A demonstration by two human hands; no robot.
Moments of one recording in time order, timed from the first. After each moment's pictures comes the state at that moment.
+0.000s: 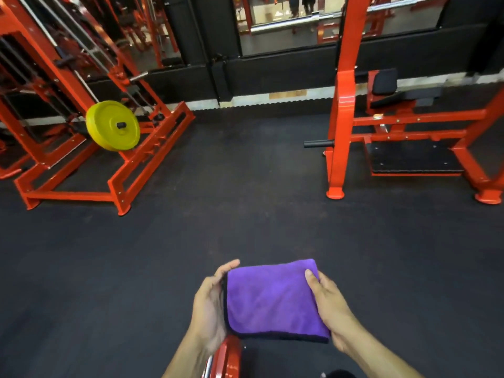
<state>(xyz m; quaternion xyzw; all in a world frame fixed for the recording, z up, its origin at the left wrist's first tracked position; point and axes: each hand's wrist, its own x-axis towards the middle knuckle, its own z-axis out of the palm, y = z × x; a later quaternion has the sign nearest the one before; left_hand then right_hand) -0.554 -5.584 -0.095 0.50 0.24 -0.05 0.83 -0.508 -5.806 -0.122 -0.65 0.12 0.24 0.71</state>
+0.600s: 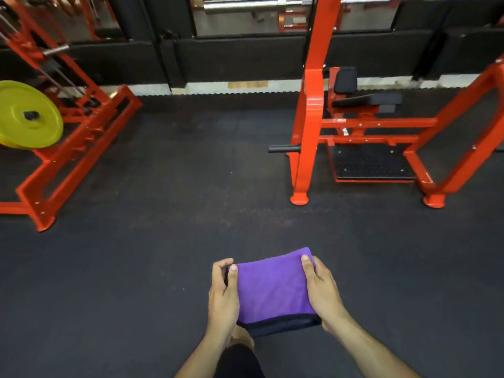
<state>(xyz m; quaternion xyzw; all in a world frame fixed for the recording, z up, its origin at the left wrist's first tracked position) -0.314 -5.627 -0.197 0.76 0.24 0.01 0.60 -0.287 -5.830 -0.170 -0.77 0.18 0.10 0.61</state>
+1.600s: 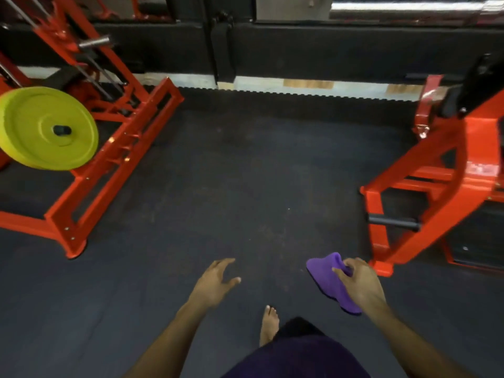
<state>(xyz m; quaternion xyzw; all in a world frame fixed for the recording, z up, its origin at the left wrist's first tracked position) 0.237 -5.184 -0.258 0.91 0.12 -0.21 0.34 0.303 -5.571 -0.270 -0.95 0.05 0.08 0.31</state>
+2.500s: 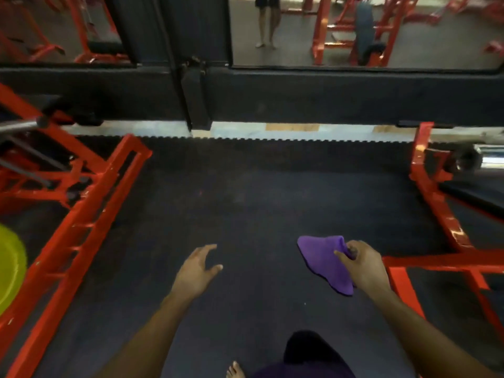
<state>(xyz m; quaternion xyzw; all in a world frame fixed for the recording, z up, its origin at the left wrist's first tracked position) 0.866 -4.911 -0.233 0.93 0.06 -0.11 0.34 0.886 -5.343 -0.187 -0.95 0.10 -0.01 0.30</state>
